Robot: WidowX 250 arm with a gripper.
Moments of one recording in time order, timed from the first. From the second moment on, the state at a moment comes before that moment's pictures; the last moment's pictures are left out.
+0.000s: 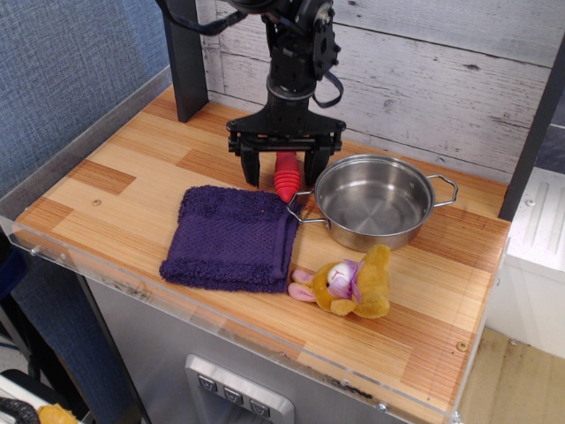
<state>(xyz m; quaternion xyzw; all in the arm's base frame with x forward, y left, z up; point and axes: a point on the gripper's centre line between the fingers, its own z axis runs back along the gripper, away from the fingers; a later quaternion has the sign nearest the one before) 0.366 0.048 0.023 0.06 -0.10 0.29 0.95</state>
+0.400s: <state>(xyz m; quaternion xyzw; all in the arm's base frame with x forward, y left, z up) 0.362 0.049 0.075 0.05 -0.15 0.30 0.94</state>
